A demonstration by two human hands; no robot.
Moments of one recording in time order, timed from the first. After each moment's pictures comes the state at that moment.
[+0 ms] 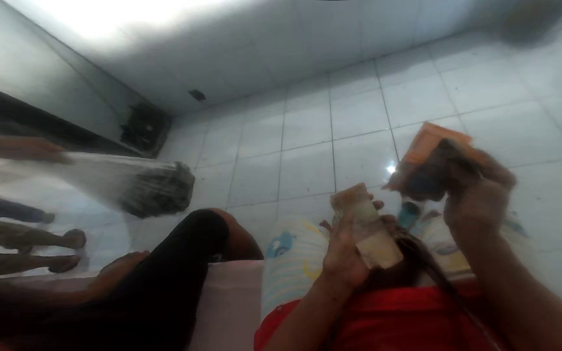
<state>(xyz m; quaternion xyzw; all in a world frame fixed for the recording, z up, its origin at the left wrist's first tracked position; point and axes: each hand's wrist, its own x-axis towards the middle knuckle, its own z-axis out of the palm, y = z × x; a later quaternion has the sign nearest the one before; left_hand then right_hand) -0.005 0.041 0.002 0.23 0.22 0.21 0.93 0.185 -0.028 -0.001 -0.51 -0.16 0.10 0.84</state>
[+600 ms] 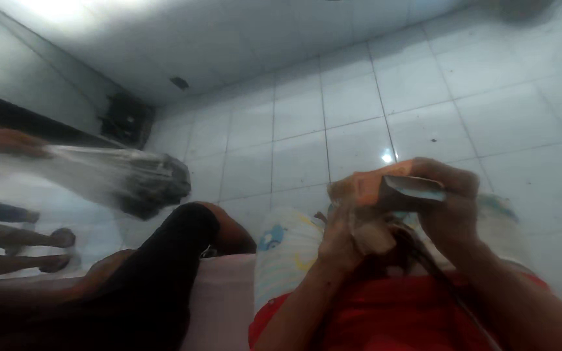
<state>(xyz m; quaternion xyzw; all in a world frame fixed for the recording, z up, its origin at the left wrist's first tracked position) -0.001 0.043 -0.006 0.27 0.28 0.17 0.90 0.162 -0.036 -0.005 -0.42 -0.43 0.17 0.78</state>
